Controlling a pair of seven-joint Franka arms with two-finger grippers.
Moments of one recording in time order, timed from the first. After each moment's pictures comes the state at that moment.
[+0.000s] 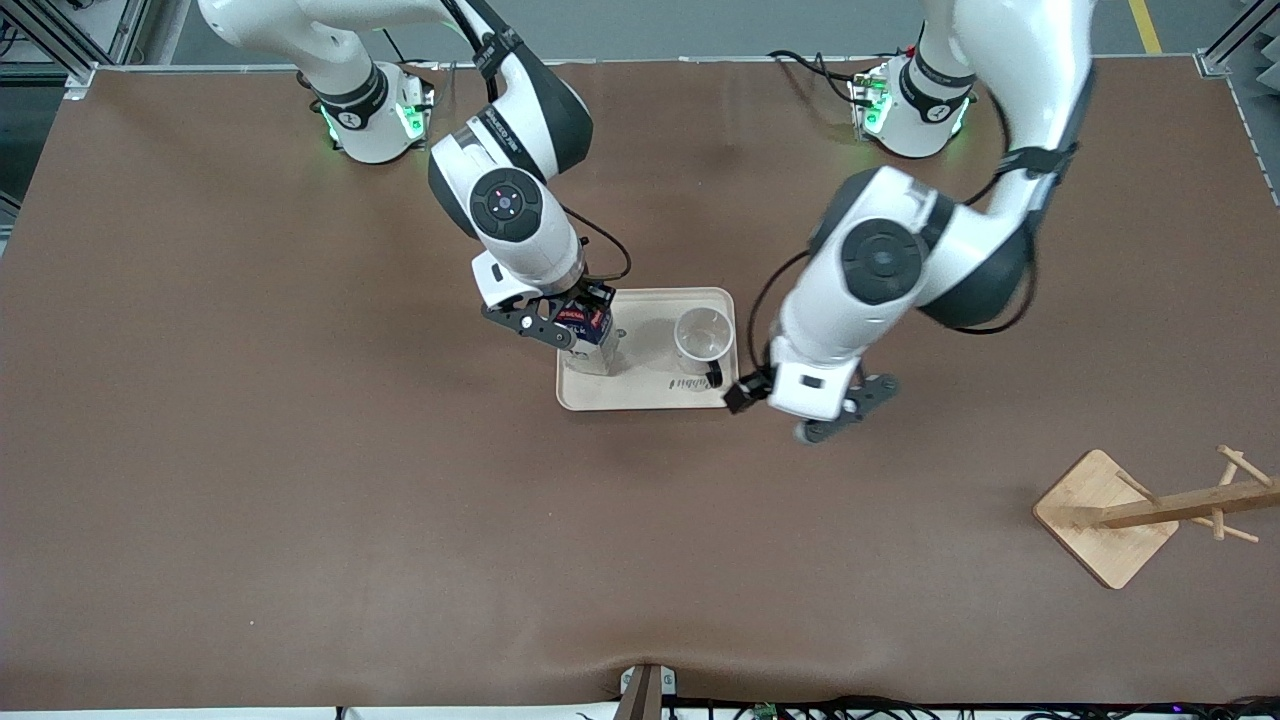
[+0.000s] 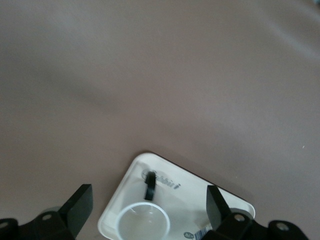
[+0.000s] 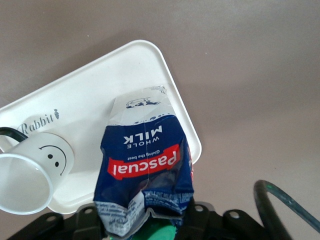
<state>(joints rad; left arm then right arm) -0.28 0.47 -0.25 -1.44 0.03 1.96 -1.05 0.69 0.38 0.01 -1.75 0.19 2.02 1.01</state>
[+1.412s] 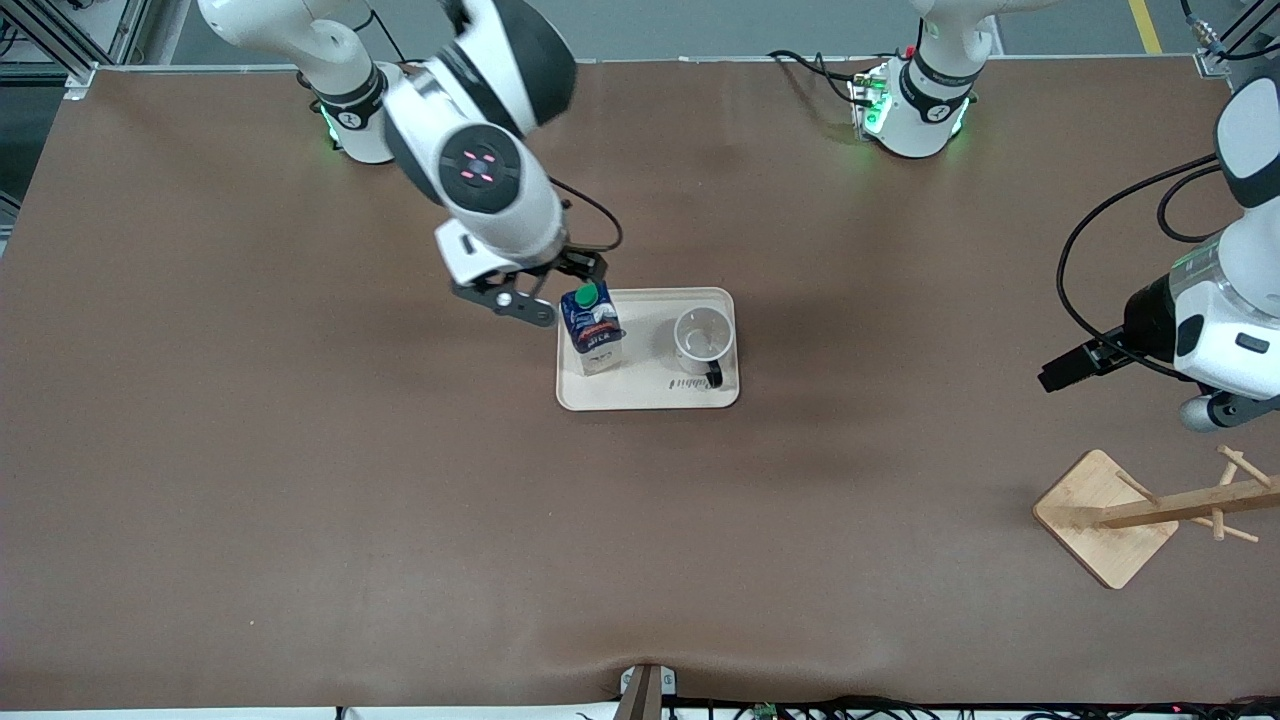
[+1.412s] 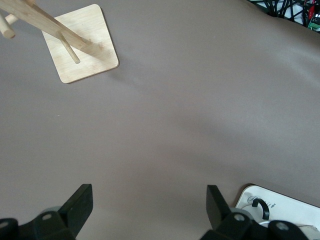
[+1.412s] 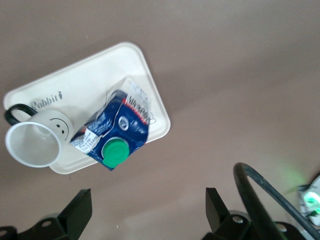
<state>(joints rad) 0.12 0.25 -0.25 -1.41 0.03 1.67 -0.49 0.62 0.35 -0.02 -1.41 0.19 1.55 0.97</state>
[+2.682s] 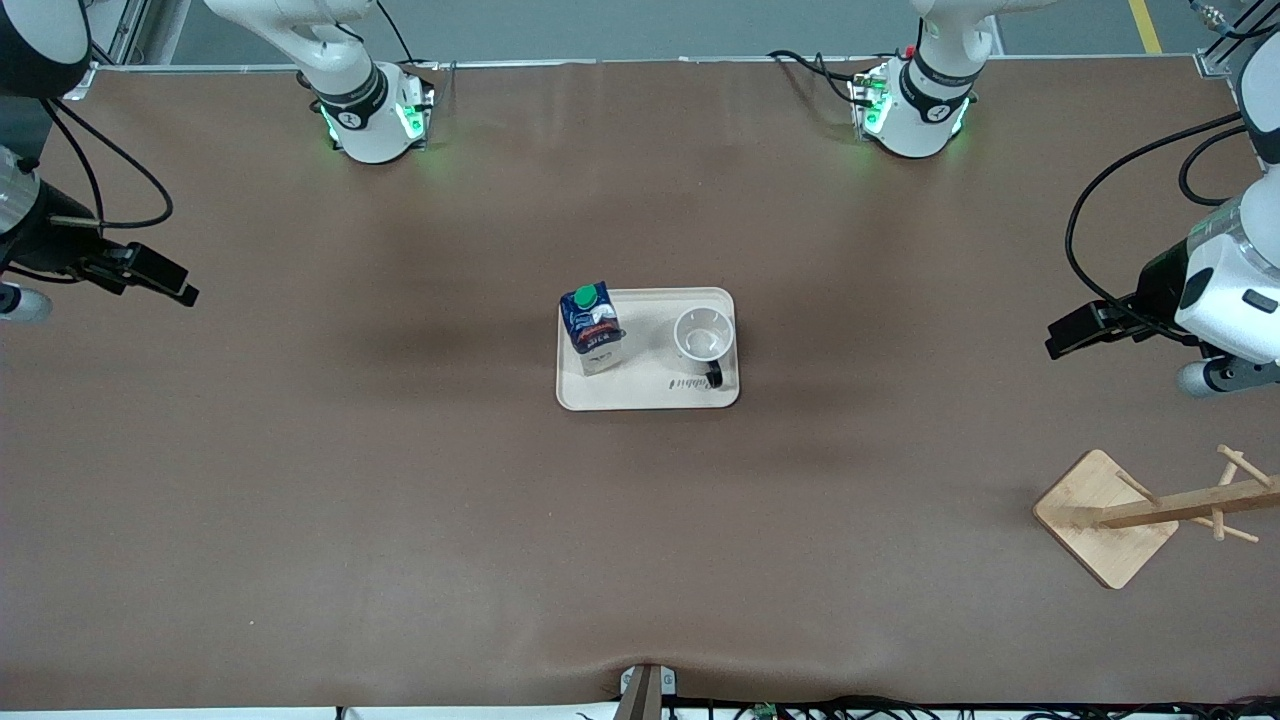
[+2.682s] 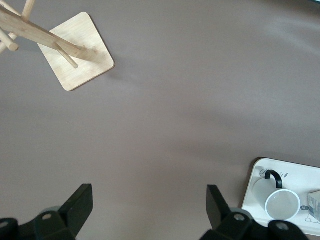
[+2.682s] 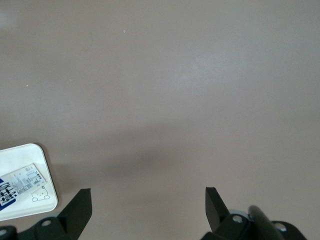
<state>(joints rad) 0.12 0.21 -0.25 -1.39 0.03 1.61 -0.33 -0.01 -0.08 -0.04 -1.80 0.07 1.74 0.13</state>
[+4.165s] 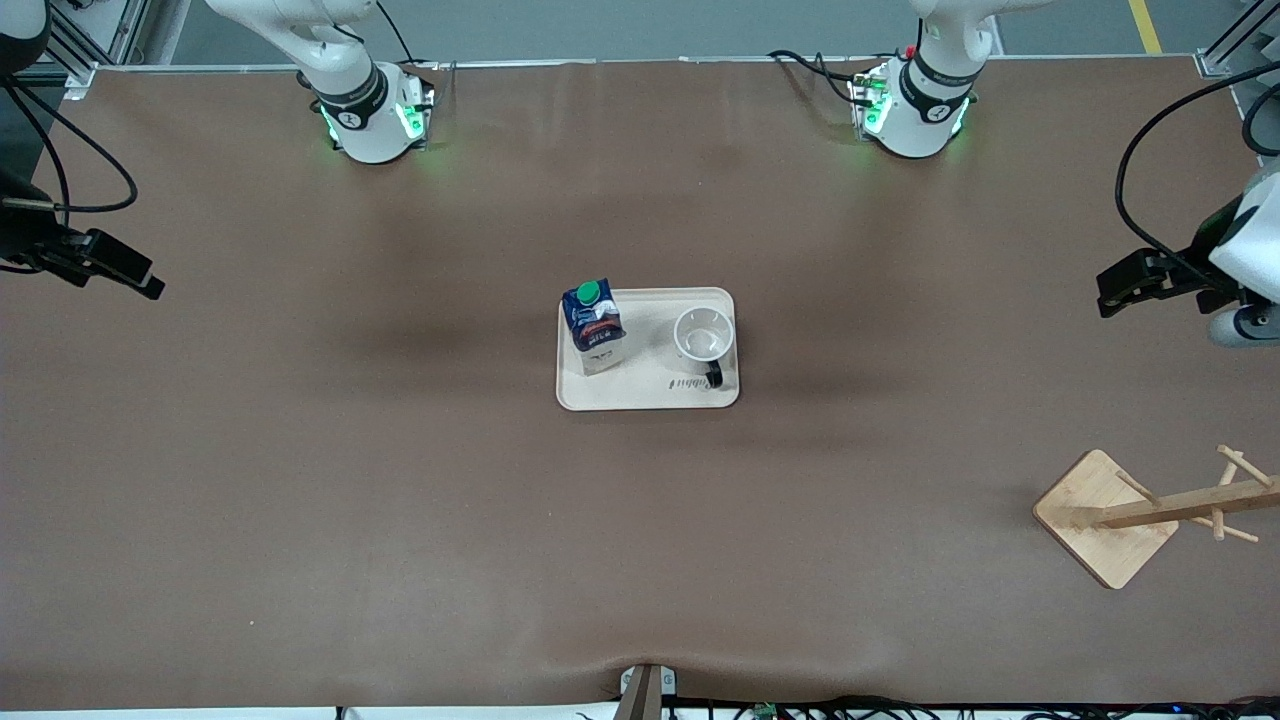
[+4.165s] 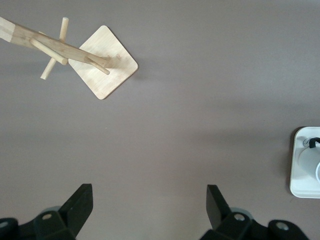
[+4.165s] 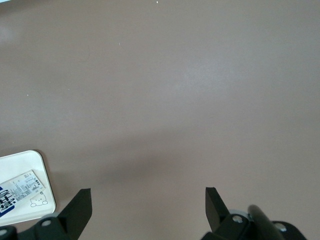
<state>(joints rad) 0.14 0.14 -0.23 -1.39 0.11 1.52 -0.07 -0.05 -0.08 -0.04 -1.76 0.07 1.72 0.12</state>
